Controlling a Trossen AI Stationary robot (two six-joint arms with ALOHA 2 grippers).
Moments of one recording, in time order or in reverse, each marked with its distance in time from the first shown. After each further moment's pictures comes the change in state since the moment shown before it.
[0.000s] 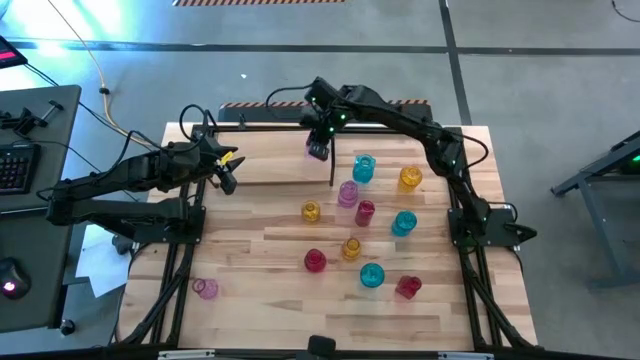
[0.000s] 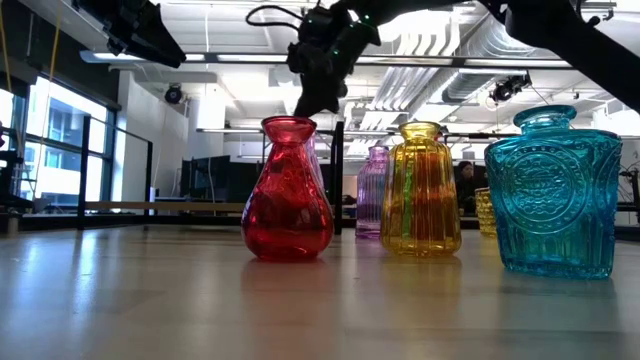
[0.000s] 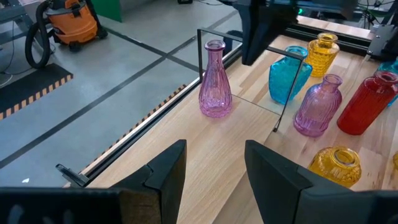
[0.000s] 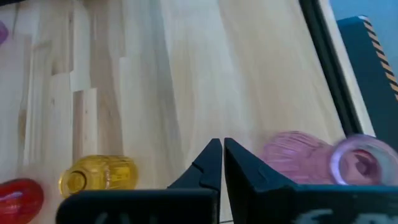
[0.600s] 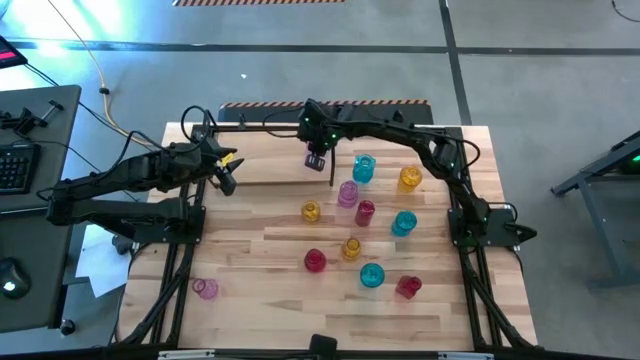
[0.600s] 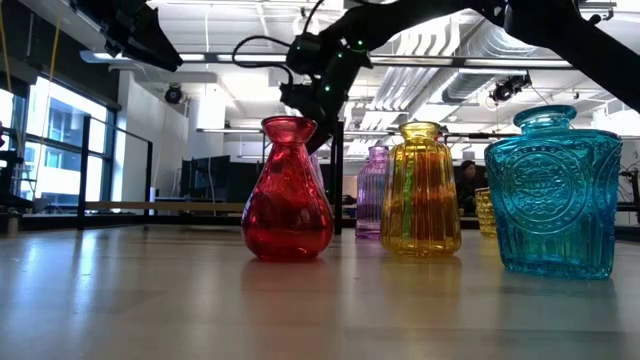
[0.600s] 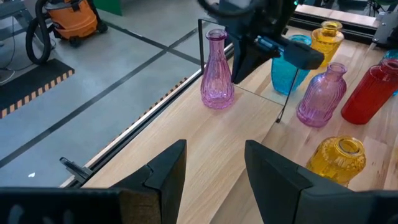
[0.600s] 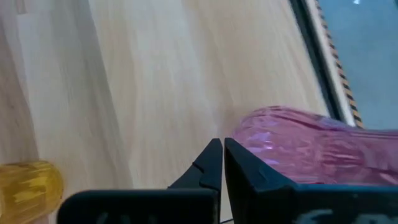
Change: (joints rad) left arm 0.000 0.000 0.000 -0.035 0.000 0.002; right arm 0.048 0.007 -0.214 0.176 0.254 0.030
